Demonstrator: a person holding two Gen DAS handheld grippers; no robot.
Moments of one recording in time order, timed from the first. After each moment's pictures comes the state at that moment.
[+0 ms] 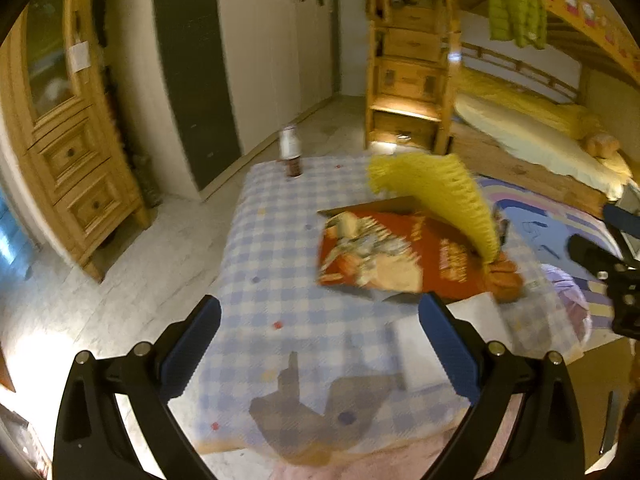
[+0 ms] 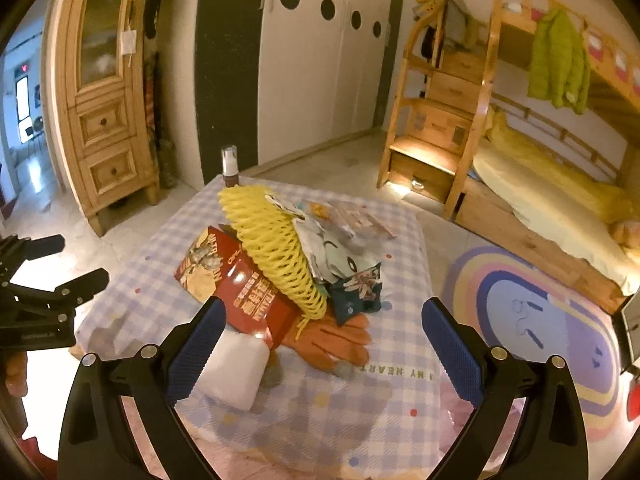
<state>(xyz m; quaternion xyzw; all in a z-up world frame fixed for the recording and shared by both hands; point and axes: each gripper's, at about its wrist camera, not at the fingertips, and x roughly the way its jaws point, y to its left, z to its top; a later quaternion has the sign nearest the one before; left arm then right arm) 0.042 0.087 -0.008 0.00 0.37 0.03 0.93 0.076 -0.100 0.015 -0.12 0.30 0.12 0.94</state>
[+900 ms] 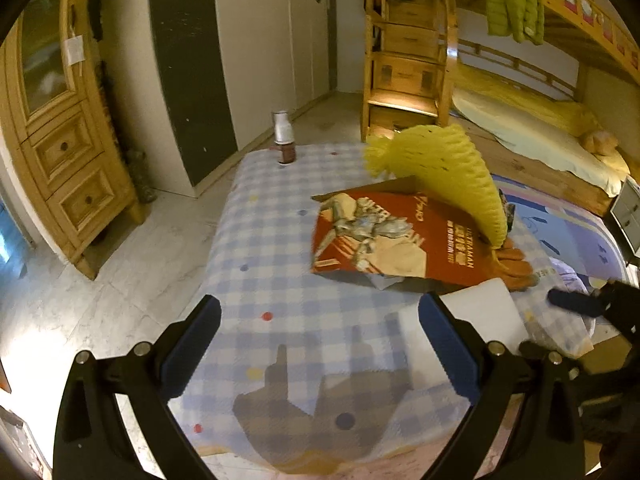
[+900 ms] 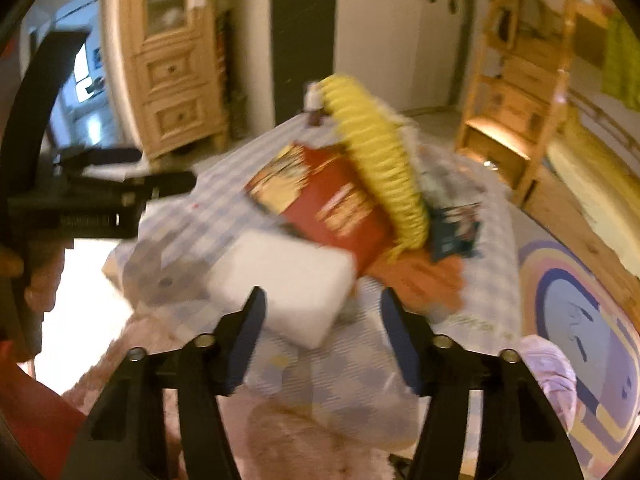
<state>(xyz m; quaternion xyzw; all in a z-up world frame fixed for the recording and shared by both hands) 0.044 0.090 -0.032 0.00 0.37 0.04 0.93 0.049 -0.070 -0.055 -0.15 0.37 0.27 0.88</state>
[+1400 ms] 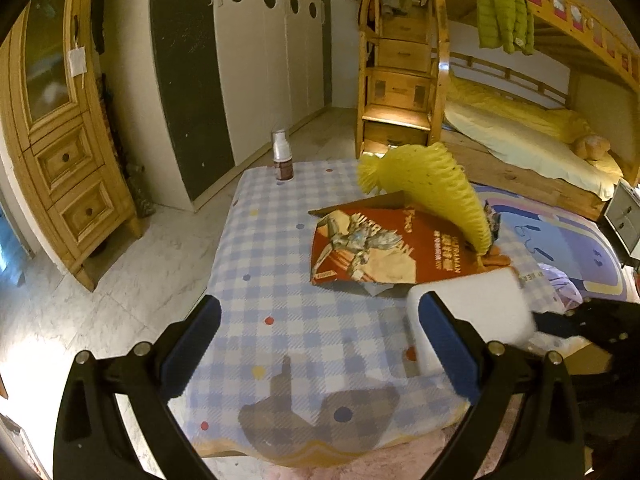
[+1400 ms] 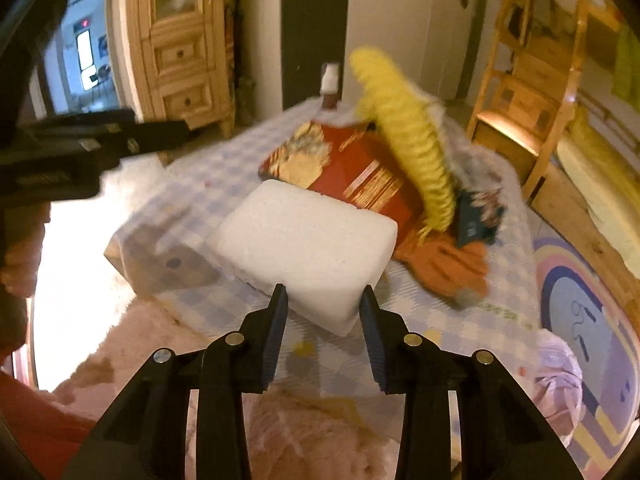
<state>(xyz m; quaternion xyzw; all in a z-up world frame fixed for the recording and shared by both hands) 0.026 0.087 -0.019 0.00 0.35 0.03 0.94 0.035 -0.080 -0.051 -0.13 0.37 0.26 0.88</state>
